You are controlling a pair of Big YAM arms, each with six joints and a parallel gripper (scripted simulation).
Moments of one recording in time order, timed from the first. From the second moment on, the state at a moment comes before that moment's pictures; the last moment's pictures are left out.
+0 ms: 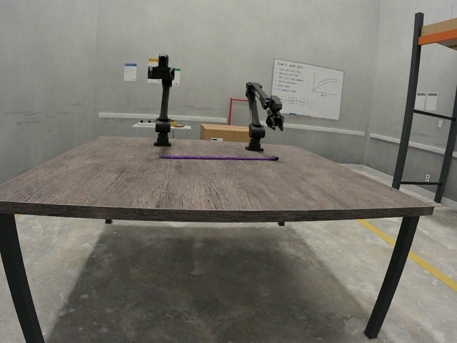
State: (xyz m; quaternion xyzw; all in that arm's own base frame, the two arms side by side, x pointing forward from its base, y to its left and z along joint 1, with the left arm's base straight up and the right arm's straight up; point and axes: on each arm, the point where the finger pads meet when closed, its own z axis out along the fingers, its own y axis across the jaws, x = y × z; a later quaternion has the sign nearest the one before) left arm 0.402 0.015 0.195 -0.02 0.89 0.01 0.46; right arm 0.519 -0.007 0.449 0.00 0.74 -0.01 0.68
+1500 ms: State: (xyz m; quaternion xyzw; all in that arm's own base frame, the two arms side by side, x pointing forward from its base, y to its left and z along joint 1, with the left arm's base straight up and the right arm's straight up) left arm 0.421 0.013 0.234 -0.01 0.87 0.01 0.50; right arm 0.519 -0.007 0.449 0.00 0.74 -0.01 0.68
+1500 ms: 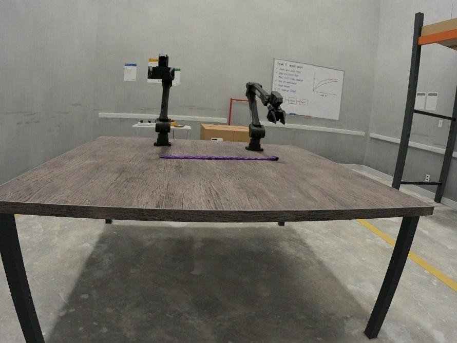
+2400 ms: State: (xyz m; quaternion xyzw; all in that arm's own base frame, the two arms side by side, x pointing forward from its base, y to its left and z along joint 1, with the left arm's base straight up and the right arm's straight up) left arm 0.438 0.011 0.277 -0.01 0.84 0.01 0.54; right arm 0.519 -0.007 0.449 0.00 0.74 -0.01 0.68
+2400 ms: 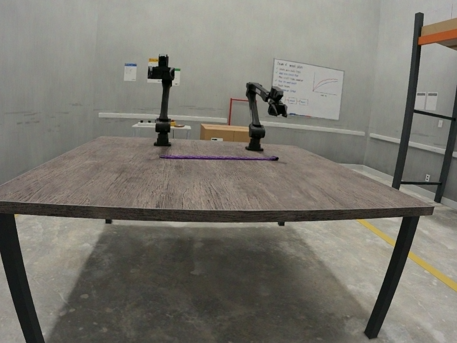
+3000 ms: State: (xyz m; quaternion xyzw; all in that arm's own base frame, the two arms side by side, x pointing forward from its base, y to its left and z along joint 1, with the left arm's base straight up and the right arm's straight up) left arm 0.458 0.009 0.319 -0.01 0.82 0.01 0.58; right arm 0.519 -0.007 0.449 0.00 0.74 -0.01 0.68
